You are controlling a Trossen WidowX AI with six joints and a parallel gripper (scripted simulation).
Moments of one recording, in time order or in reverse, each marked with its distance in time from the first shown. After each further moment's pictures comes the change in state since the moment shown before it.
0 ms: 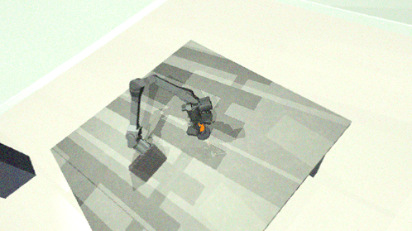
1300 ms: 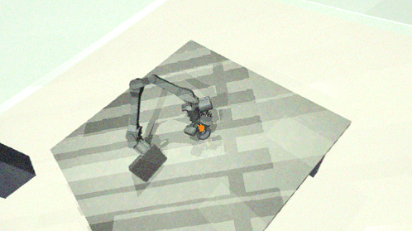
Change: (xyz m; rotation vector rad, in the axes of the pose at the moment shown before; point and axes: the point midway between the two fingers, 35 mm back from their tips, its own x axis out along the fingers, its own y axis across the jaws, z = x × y) arm 0.001 0.000 0.000 0.209 -0.001 -0.001
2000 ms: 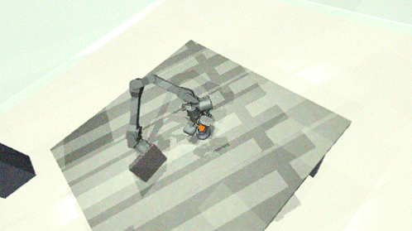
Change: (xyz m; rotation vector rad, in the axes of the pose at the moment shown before) arm -0.003 0.000 0.001 0.068 0.001 0.002
